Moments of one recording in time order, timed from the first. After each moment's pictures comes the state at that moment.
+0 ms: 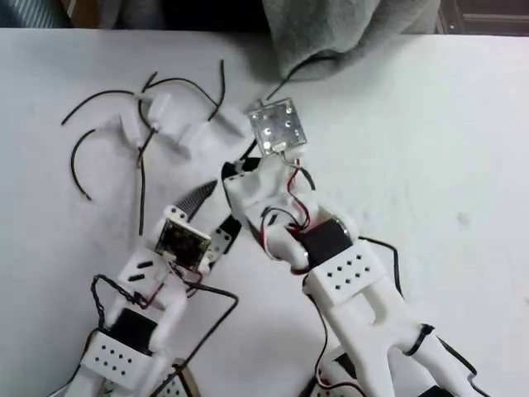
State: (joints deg) left arm 19.1 -89.0 97.8 11.9 -10.7; right arm -34.8 -37.3 43.3 35.1 -4.4
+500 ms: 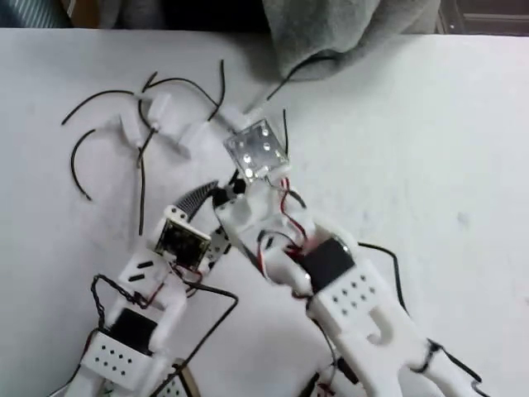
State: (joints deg) left arm 18.8 -88.9 97.8 11.9 -10.7; right arm -40.2 -46.3 44.4 45.9 2.2
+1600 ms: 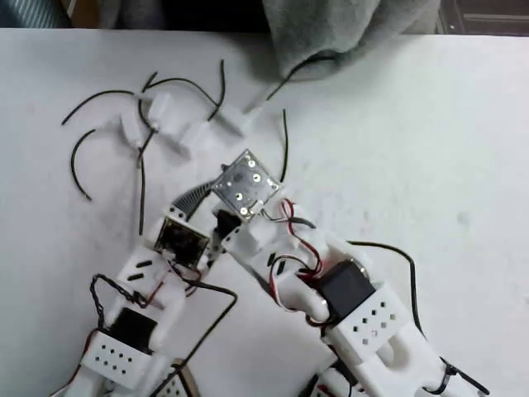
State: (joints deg) left arm 17.6 -88.9 97.8 11.9 -10.6; right arm -42.5 -53.0 45.0 55.4 12.4
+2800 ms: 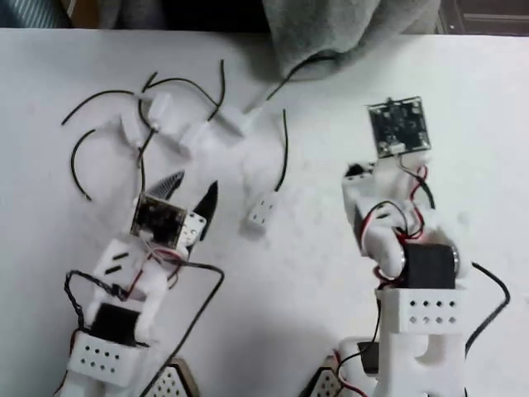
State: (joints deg) left arm 9.5 -84.1 85.9 25.2 -10.7; right arm -2.4 -52.8 35.3 66.2 12.5
